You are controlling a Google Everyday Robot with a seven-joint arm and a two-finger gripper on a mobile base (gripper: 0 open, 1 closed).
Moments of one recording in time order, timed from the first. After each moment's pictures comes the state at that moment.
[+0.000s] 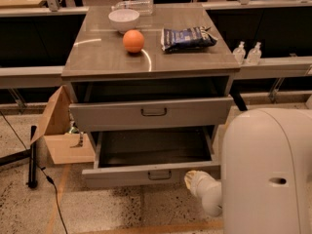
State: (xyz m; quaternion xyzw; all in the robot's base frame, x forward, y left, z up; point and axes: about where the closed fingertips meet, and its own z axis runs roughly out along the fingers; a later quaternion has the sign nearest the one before) arm 0.557 -0.150 0.400 -0.54 0.74 -0.11 0.38
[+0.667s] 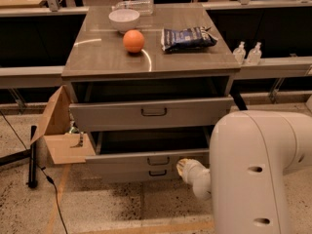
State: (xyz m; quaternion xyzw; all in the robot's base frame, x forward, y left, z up) arm 0.623 -0.123 0.387 -0.54 0.73 -0.11 0.41
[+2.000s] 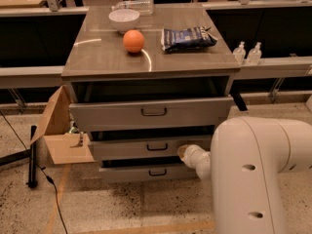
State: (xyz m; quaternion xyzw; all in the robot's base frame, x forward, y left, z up) arm 0.698 -0.135 0.385 -0.58 0.68 -0.12 0.42
